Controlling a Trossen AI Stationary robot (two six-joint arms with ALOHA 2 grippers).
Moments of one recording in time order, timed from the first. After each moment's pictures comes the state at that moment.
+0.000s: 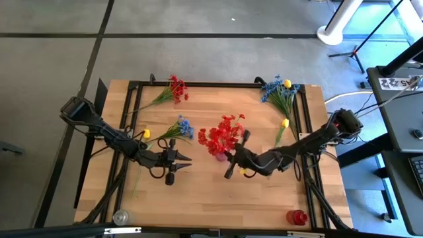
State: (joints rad) left arm -0.50 1.33 0.37 0.62 -0.54 -0.24; right arm 0.46 1.59 1.00 0.62 0.87 -0.21
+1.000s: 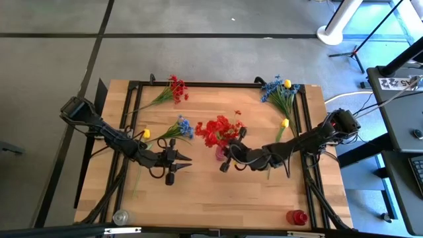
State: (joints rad) left arm -0.50 1.33 0.37 0.64 -0.54 -0.24; right arm 0.40 1.62 1.00 0.44 0.85 0.01
